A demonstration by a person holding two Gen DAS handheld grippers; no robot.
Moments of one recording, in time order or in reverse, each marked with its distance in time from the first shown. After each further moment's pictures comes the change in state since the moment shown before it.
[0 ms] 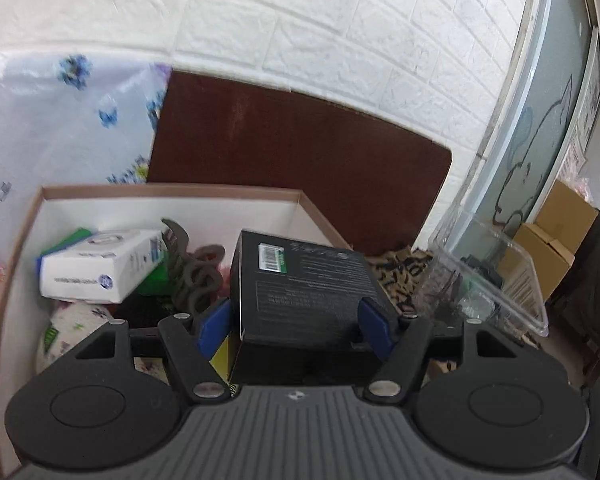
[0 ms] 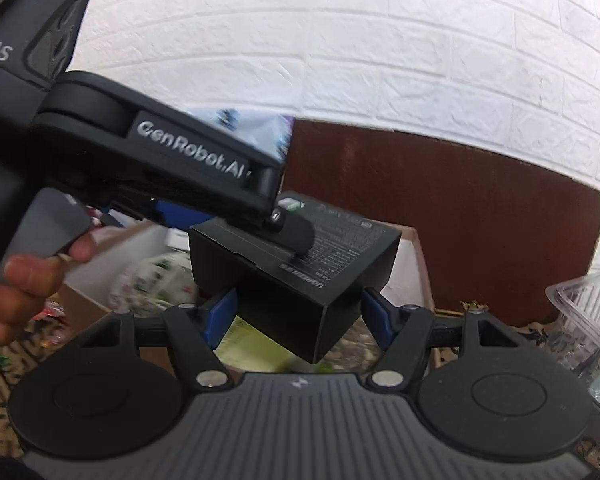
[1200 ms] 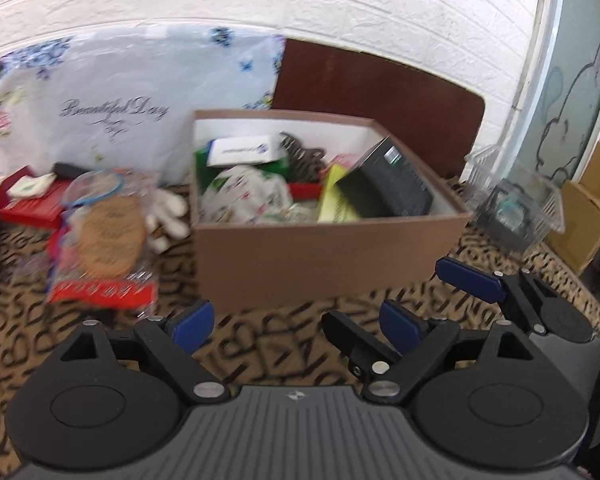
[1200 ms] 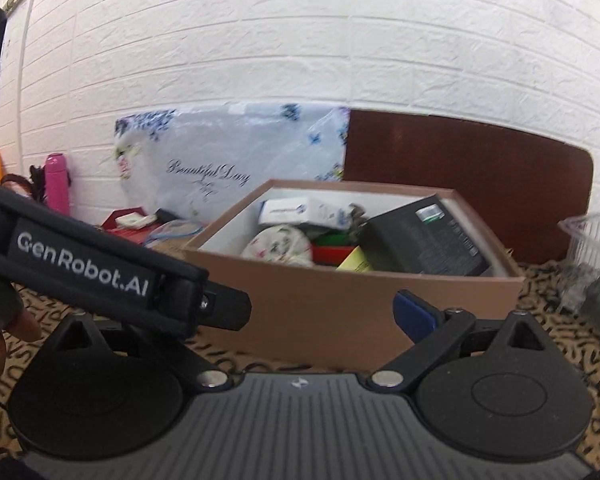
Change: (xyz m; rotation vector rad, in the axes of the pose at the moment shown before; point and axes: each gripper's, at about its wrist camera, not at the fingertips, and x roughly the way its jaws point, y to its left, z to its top) left arm -0.159 0.025 -0.108 0.006 0.073 0.231; right arm -0.078 0.112 -0.023 0.094 0.023 0.006
